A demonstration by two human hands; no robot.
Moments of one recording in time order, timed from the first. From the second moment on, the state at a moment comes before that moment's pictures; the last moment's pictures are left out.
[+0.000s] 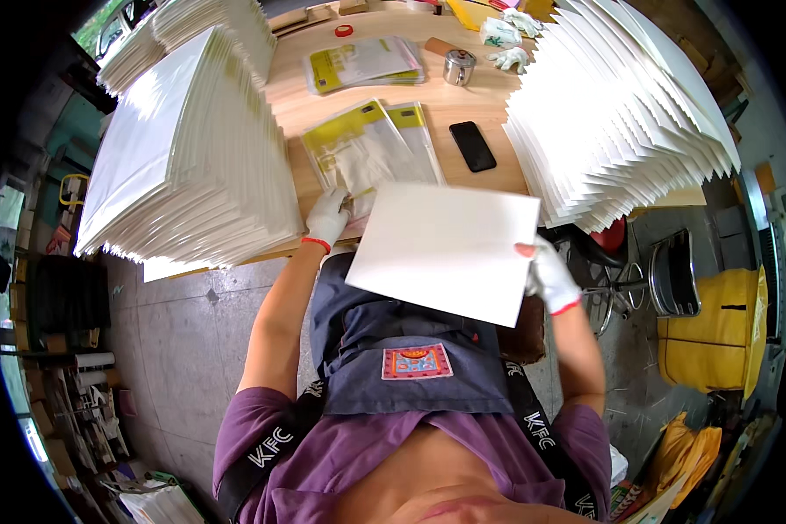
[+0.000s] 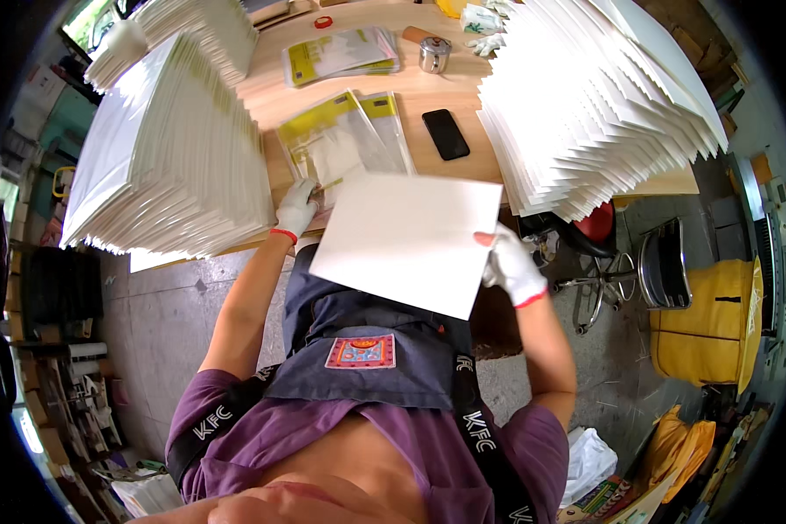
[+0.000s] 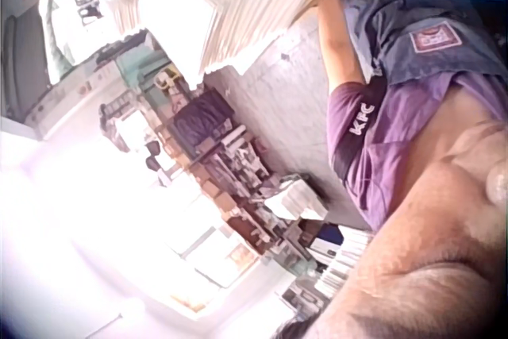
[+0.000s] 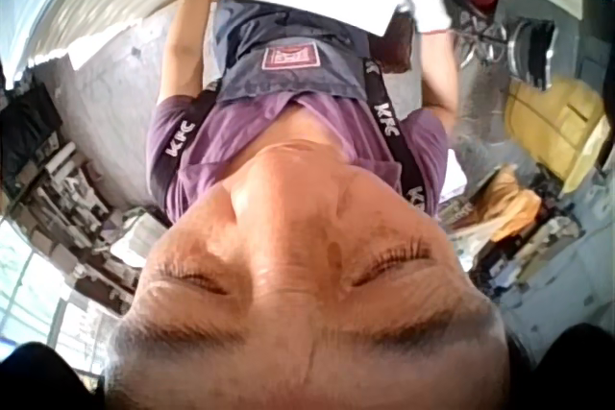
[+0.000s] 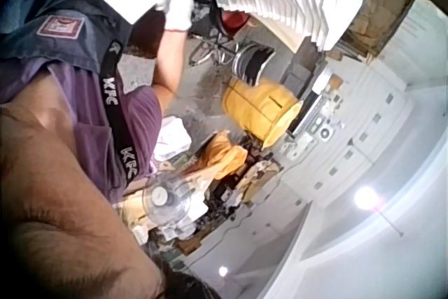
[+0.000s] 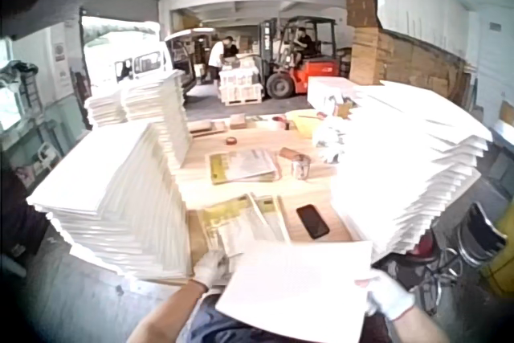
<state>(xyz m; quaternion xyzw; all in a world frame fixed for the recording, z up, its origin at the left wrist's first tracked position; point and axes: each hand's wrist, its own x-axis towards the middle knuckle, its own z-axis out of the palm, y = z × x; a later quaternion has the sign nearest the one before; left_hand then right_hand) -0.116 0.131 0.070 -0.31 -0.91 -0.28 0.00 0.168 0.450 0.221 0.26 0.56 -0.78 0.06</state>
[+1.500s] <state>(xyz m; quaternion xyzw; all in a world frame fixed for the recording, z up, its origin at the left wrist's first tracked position) 0.058 0.231 -0.057 0.09 -0.54 -0.77 -0.32 0.142 0.325 0.047 0.26 0.23 -0.94 -0.05</state>
